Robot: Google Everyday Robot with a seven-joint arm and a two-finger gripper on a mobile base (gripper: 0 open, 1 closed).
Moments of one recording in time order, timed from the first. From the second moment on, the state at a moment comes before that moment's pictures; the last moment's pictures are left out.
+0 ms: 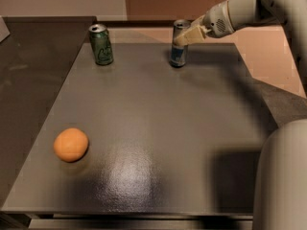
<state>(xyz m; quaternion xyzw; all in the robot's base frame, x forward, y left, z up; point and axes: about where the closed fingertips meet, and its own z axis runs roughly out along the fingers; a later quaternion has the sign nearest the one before) 0.737 -0.104 0.928 -0.48 0.73 0.25 0.41</state>
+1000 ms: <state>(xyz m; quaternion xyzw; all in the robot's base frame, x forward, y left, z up) 0.690 -0.141 0.941 -0.53 0.78 0.14 0.30</state>
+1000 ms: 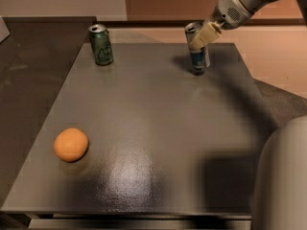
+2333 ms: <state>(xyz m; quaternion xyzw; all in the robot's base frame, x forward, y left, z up) 0.671 -0.152 0.911 -0.59 0.79 0.02 0.17</state>
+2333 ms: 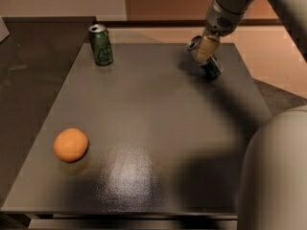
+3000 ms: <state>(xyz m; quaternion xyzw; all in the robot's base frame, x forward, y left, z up) 0.669 -0.146 0.900 -0.61 0.78 0.00 0.15</state>
